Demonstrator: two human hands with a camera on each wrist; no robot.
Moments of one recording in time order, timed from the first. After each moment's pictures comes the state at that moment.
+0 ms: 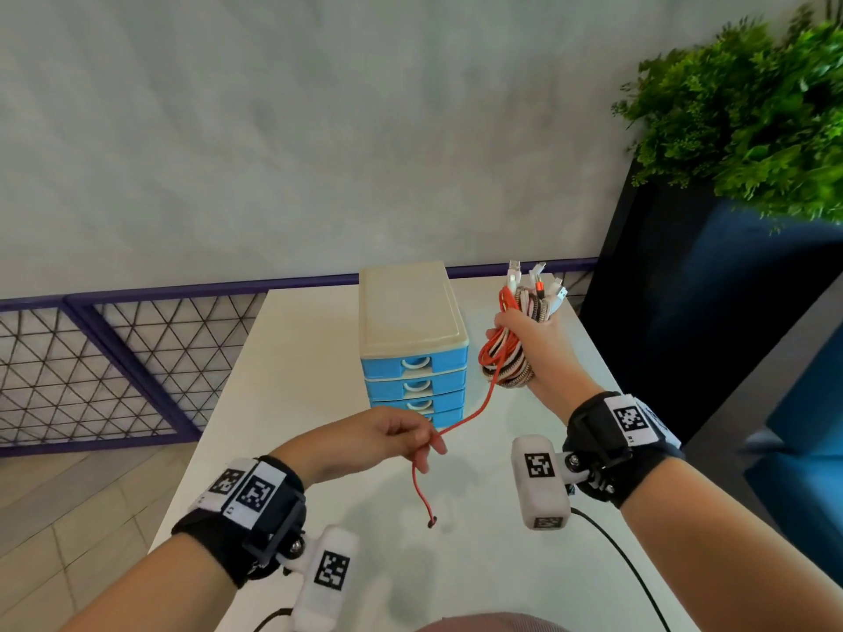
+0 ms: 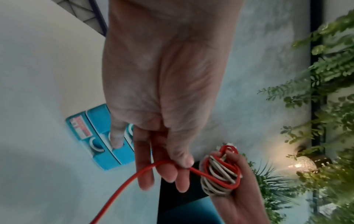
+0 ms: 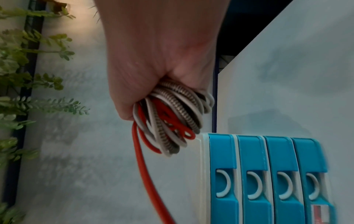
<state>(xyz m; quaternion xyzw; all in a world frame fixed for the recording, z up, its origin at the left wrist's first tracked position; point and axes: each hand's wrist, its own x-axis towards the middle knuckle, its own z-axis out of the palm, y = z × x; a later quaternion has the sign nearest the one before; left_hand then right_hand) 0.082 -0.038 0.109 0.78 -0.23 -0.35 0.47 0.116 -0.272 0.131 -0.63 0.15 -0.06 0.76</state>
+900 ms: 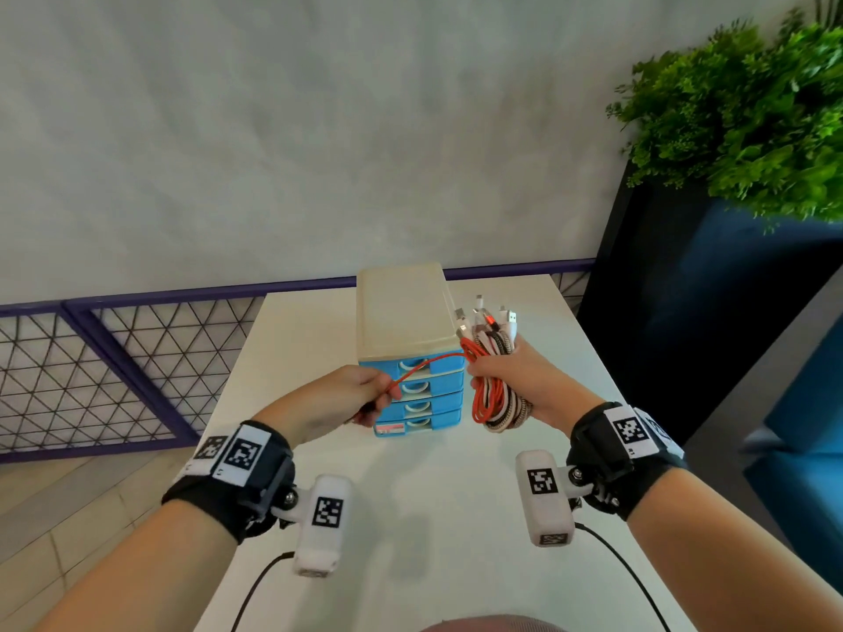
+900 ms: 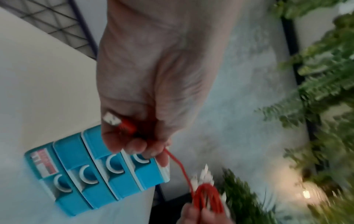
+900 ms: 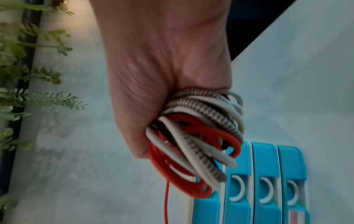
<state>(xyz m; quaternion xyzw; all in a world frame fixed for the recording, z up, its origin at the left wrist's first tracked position) 0.119 -0.031 0.125 0.80 -0.06 -0.28 0.54 0.101 -0.270 0.124 -0.72 0.07 0.12 0.68</state>
